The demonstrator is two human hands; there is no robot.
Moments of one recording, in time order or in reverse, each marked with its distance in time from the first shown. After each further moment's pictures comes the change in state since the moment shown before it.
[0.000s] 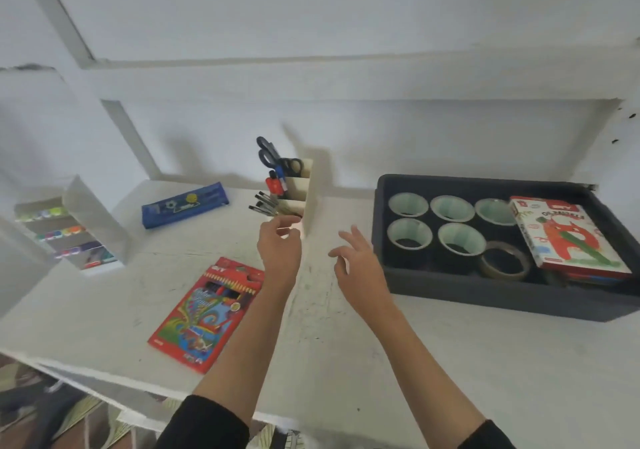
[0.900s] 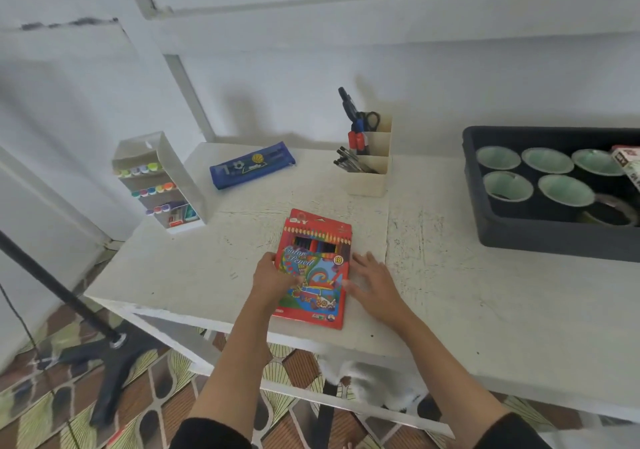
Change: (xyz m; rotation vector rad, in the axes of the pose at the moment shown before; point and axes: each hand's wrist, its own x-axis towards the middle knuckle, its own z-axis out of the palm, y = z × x) left_hand 0.045 -0.146 -0.193 0.213 -0.335 -0.369; right_hand -0.064 -0.059 0.153 0.172 -0.424 0.231
